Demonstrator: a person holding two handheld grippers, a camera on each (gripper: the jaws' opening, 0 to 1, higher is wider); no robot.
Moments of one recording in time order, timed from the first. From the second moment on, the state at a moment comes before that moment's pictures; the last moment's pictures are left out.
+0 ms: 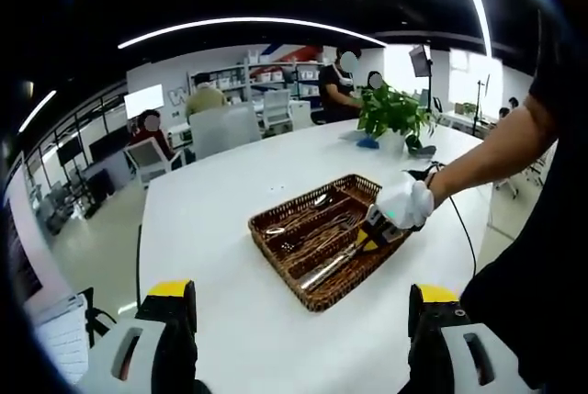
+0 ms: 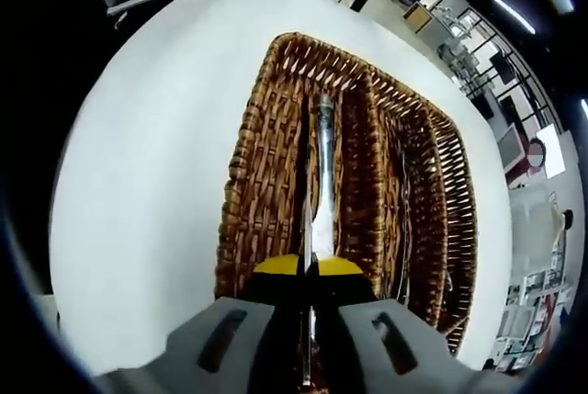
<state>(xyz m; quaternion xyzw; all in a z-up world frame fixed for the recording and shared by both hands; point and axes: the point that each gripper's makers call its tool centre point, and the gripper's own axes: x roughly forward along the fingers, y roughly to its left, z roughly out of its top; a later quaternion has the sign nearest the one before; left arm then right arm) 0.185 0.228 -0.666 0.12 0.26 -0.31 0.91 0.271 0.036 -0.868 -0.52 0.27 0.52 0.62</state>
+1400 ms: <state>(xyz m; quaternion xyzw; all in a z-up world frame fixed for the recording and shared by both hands) 0.200 0.215 -0.666 0.10 0.25 -0.32 0.91 0.266 0.024 -0.817 -0.39 0.31 0.54 0.68</state>
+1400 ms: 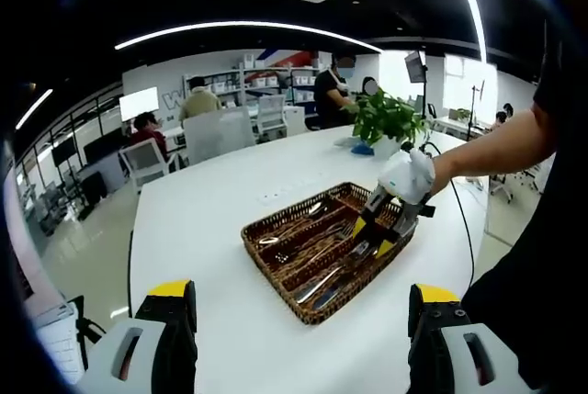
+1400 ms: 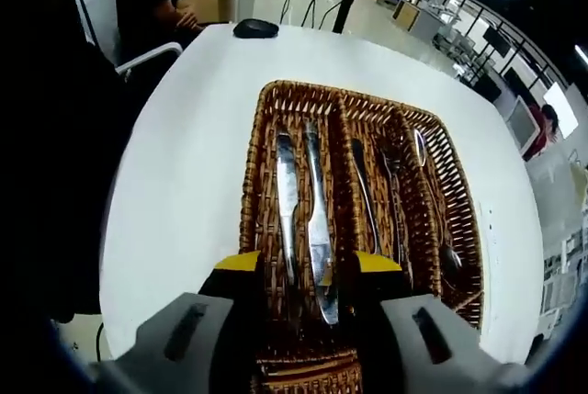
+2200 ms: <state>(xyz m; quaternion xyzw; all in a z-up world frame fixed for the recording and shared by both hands) 0.209 0.174 -0.665 0.08 0.24 -0.36 0.90 0.276 -0.053 -0.746 -0.14 0.33 0.37 0.85</state>
